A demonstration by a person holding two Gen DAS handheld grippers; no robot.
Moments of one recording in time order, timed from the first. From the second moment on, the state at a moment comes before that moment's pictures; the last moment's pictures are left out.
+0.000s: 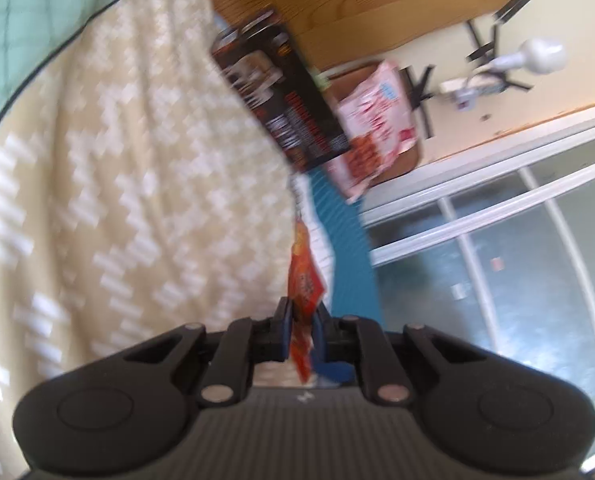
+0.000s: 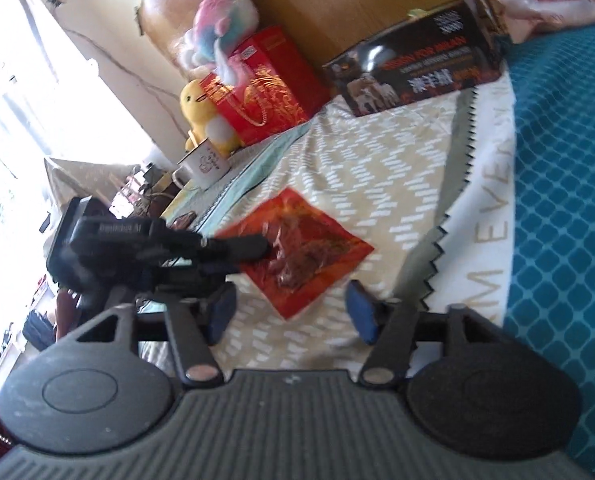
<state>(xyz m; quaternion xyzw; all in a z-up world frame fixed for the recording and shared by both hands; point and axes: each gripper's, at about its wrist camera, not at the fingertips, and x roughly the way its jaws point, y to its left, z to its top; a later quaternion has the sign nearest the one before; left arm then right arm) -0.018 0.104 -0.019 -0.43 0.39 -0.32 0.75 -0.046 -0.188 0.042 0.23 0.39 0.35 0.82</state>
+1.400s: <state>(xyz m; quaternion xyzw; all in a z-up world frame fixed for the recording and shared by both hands) 0.182 0.005 0.064 -0.11 0.30 -0.11 0.94 0.155 -0.195 0.060 0.11 0.18 0.18 0.96</state>
